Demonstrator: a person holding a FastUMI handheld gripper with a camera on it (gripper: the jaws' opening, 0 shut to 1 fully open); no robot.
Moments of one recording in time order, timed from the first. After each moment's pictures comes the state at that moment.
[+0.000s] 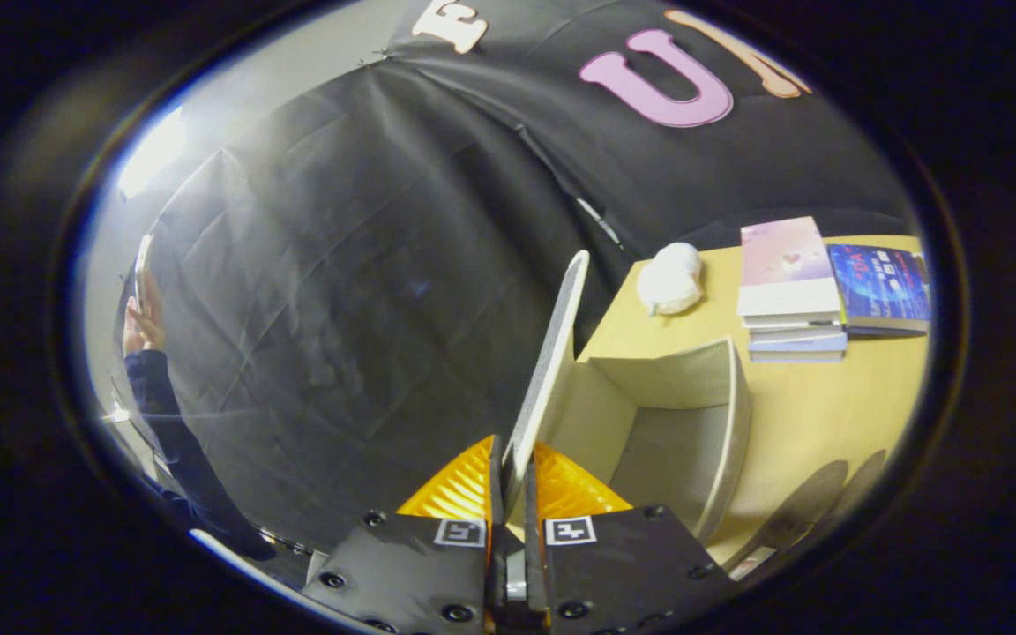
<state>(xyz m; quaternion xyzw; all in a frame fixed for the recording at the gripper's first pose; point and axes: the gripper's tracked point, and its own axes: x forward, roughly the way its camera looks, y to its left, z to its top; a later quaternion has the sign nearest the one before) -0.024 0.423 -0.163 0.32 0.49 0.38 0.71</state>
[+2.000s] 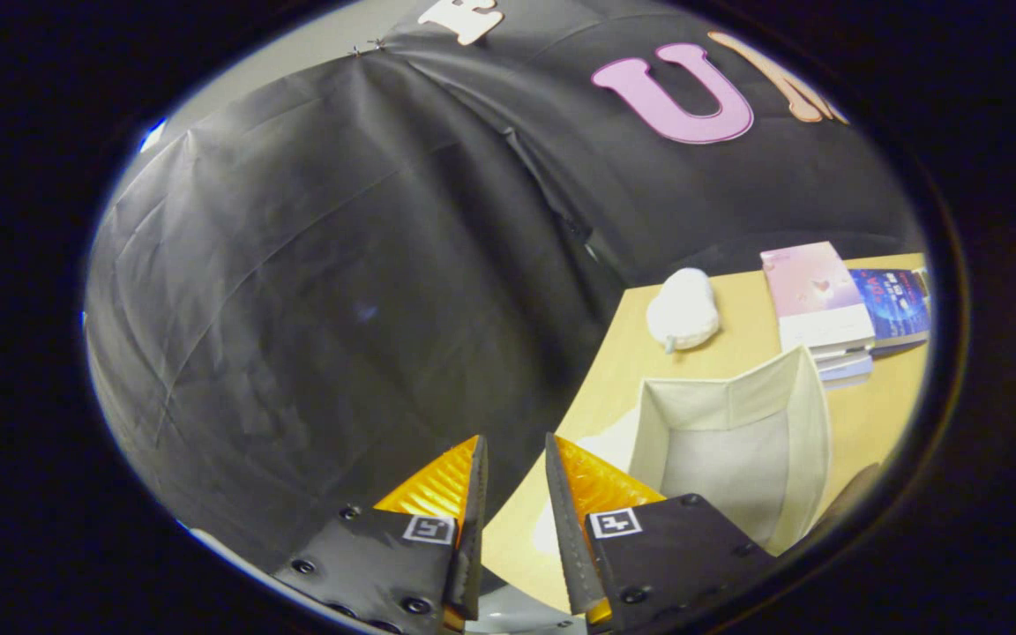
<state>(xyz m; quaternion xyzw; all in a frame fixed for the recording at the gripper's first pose) 0.037 0.527 -0.194 0.28 0.47 0.27 0.79</state>
